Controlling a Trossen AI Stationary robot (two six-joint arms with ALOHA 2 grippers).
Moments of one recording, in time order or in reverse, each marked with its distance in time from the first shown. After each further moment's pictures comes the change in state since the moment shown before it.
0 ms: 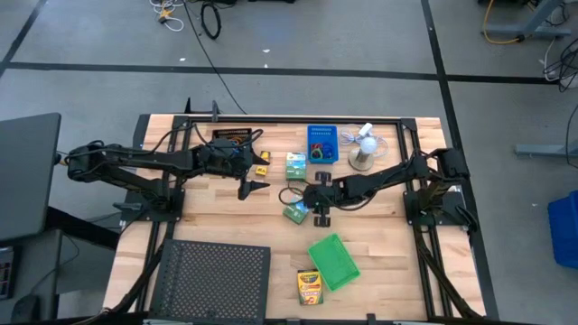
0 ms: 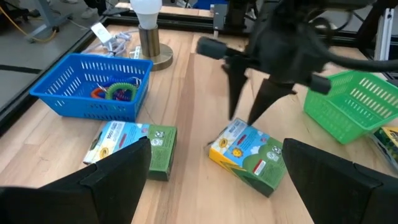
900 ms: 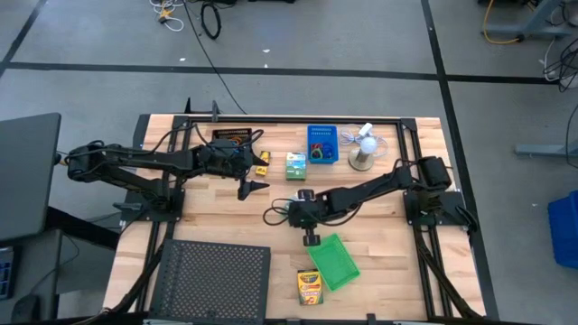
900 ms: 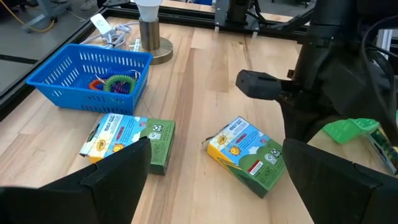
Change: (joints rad) left arm 0.000 0.000 0.000 -0.015 -0.001 -0.031; right arm 0.093 0.177 0.238 -0.078 -0.150 0.023
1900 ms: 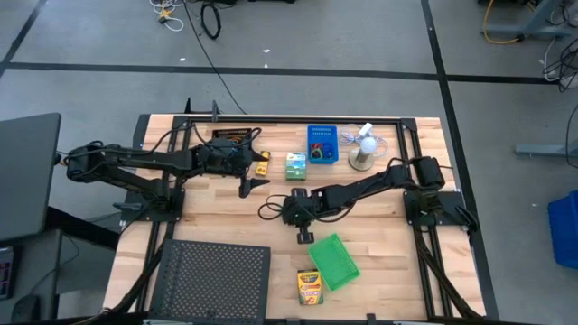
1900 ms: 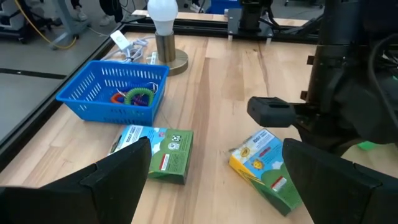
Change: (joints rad) left arm 0.001 -0.009 0.000 0.026 -0.060 0.053; right arm -0.024 0.066 0.034 0.066 -0.069 -0.045
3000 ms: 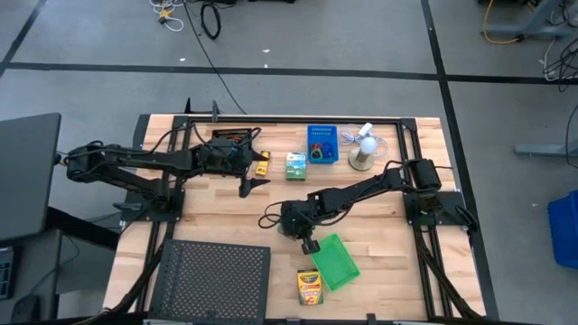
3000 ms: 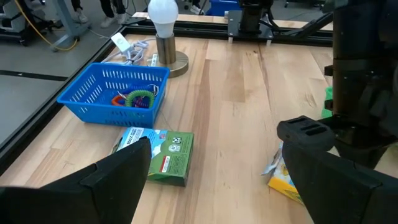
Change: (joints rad) left arm 0.000 0.000 0.000 0.007 0.000 0.002; right arm 0.025 0.057 0.035 -0.063 -0.231 -0.094
